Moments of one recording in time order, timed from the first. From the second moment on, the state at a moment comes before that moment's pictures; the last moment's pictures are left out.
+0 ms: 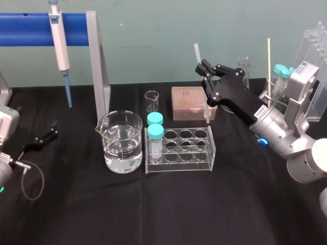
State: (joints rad) left arm -0.20 0.60 0.45 -1.41 -0.25 -0.12 0.03; right arm 0.32 0.37 -0.28 -1.30 0.44 -0.48 0.60
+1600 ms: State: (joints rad) left arm -0.20 0.60 0.45 -1.41 -0.25 -0.12 0.03; right arm 0.32 0.37 -0.28 -1.30 0.44 -0.48 0.61
